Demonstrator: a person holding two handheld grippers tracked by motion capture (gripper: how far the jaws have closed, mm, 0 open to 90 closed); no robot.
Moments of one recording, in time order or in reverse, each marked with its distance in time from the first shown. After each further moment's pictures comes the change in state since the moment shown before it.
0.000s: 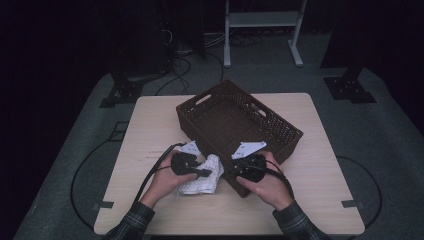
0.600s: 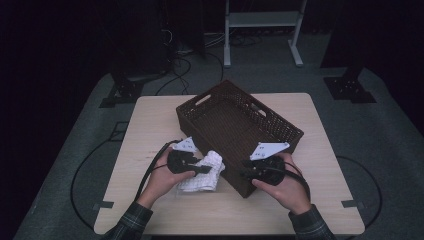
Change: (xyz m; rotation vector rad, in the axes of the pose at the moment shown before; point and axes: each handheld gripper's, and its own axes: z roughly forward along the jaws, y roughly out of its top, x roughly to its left) left arm -0.010 0.011 -0.021 -0.084 -0.001 0.024; right arm -0.011 -0.018 -0.043 -0.061 0.047 0.027
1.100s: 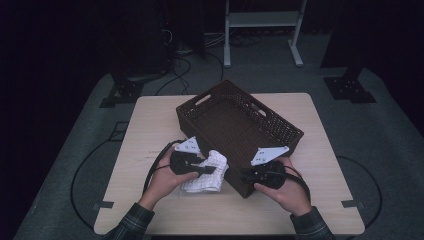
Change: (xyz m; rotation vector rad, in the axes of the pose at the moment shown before) left arm -0.013 0.010 0.001 -0.016 -0.020 0.036; right arm -0.001 -0.012 0.009 0.015 0.073 -0.002
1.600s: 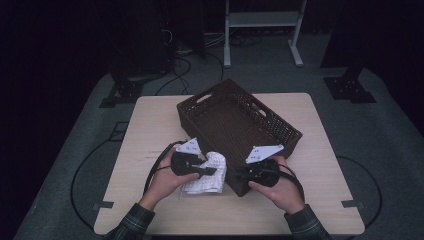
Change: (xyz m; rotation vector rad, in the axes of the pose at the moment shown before) left arm -0.001 -0.002 0.006 0.020 -0.014 -0.006; right arm 0.002 0.007 0.013 -0.019 0.011 0.011
